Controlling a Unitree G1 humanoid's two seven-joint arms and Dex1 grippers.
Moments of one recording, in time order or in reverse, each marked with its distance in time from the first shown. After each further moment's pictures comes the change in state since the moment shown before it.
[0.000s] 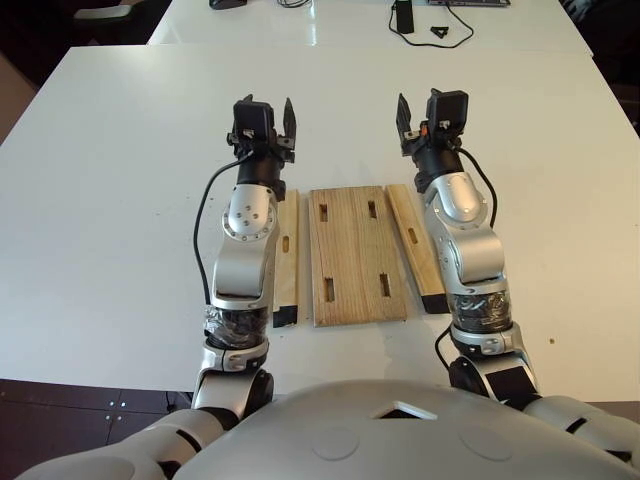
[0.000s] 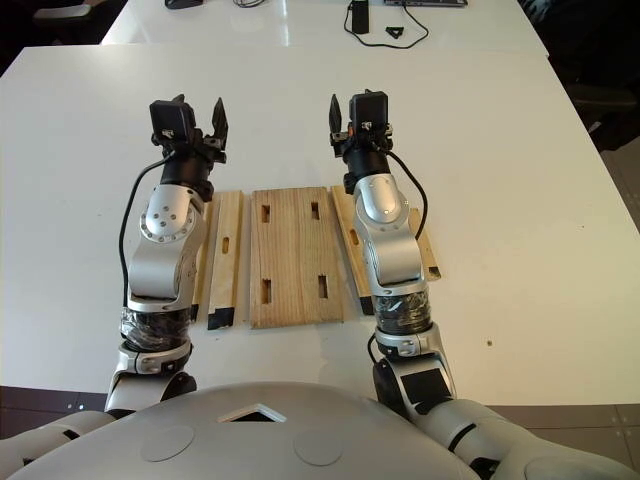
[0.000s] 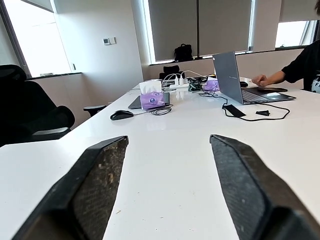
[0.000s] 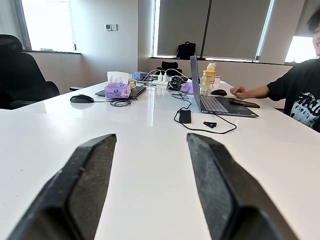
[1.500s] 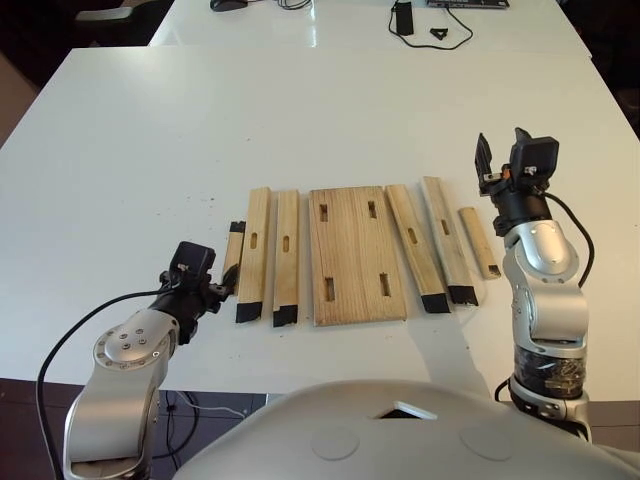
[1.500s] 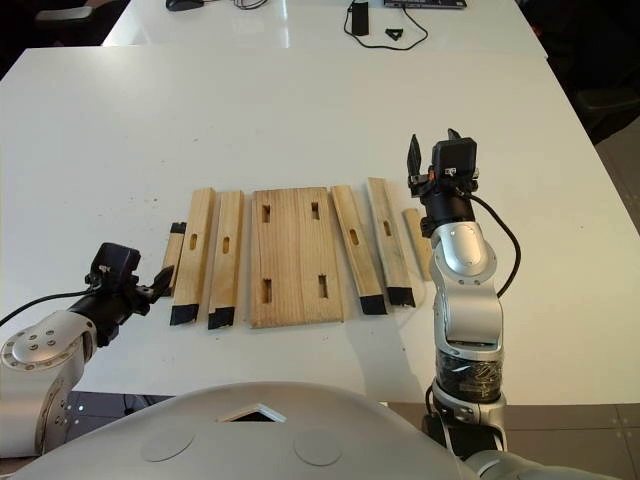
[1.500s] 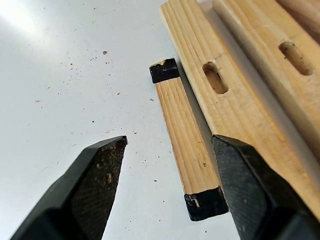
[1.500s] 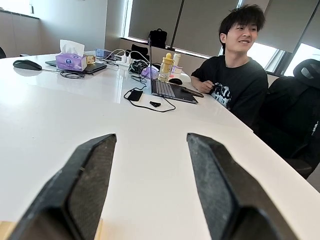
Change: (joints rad) left arm 0.672 0.435 0.211 -0.675 -0.153 0.779 -0.380; right arm 0.315 -0.219 -0.189 -0.327 0.006 0.087 0.118
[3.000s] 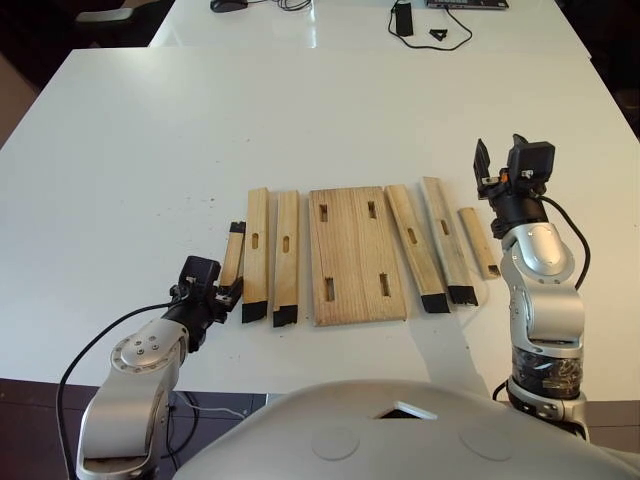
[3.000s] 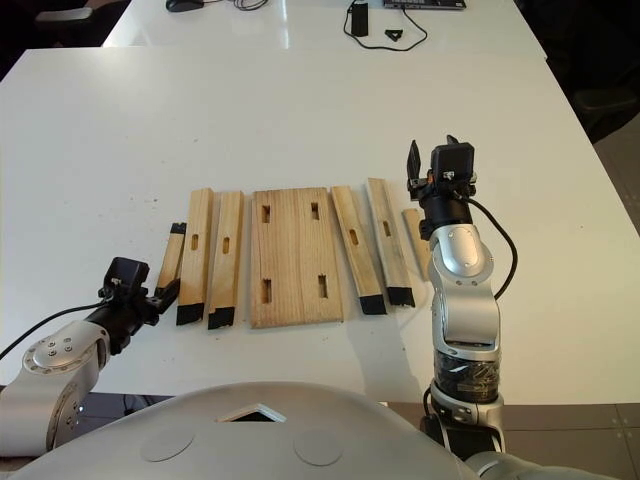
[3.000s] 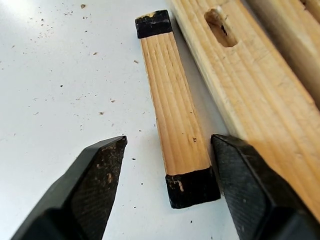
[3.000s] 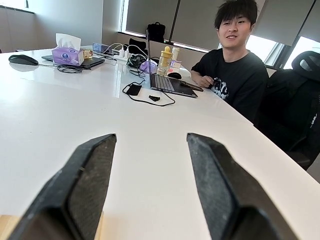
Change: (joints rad) left arm 0.070 -0.045 -0.015 0.125 -0.074 -0.107 0.048; right arm 0.005 0.014 0.012 0.022 -0.004 0.001 -0.008
